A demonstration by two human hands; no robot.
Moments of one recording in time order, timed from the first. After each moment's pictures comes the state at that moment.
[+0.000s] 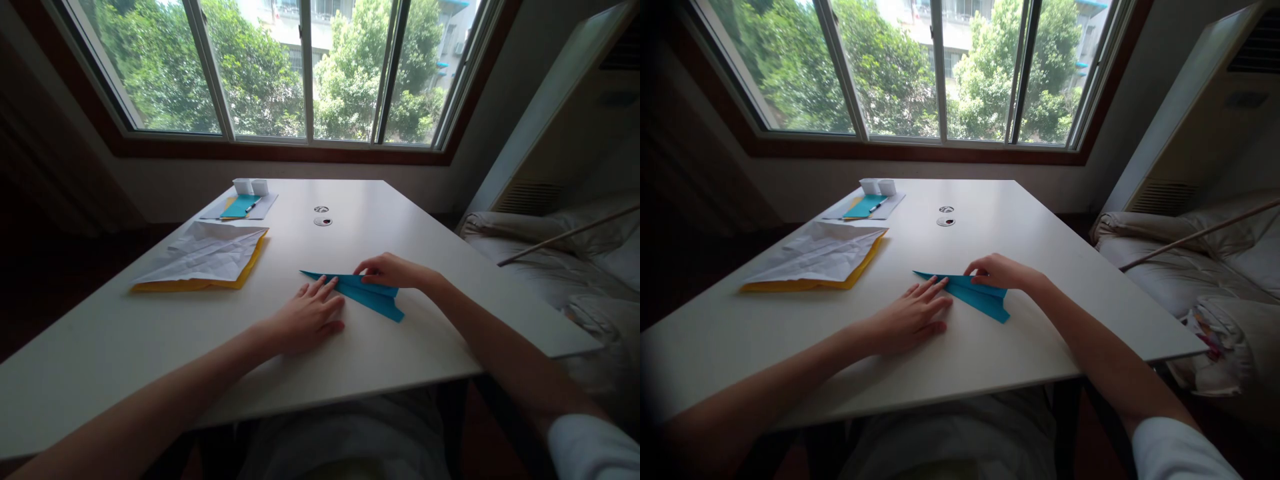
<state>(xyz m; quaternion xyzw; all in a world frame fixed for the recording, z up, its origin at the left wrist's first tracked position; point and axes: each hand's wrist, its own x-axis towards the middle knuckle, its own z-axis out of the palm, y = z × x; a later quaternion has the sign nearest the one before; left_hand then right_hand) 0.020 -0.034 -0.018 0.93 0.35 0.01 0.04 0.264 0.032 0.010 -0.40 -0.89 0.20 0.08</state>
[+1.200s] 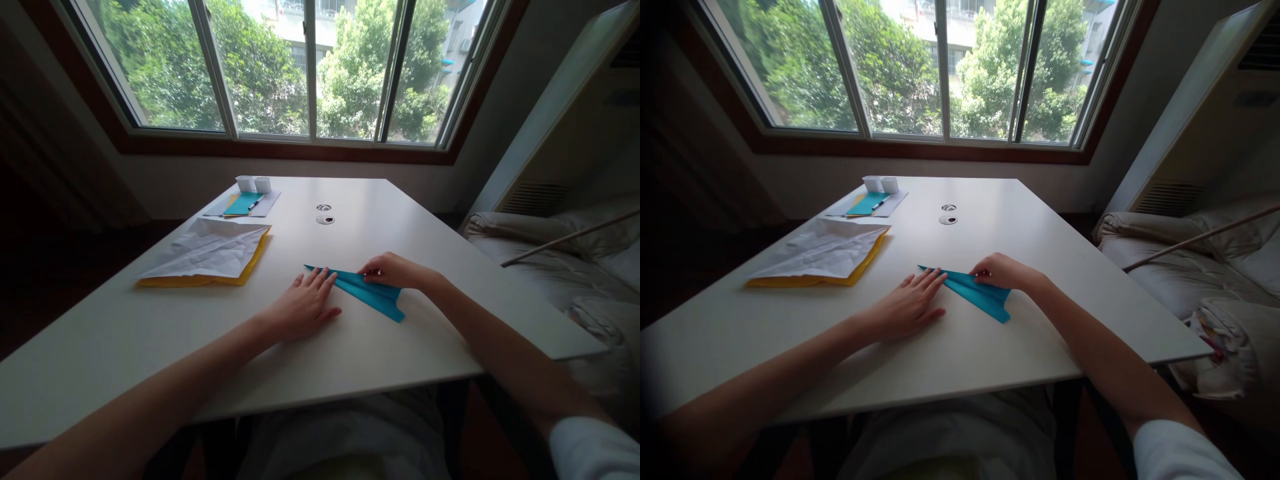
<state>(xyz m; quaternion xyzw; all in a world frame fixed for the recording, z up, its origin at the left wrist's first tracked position) 0.015 -0.020 -0.023 0.91 0.41 0.02 0.01 0.260 0.034 0.007 -0.40 -0.90 0.14 0.06</state>
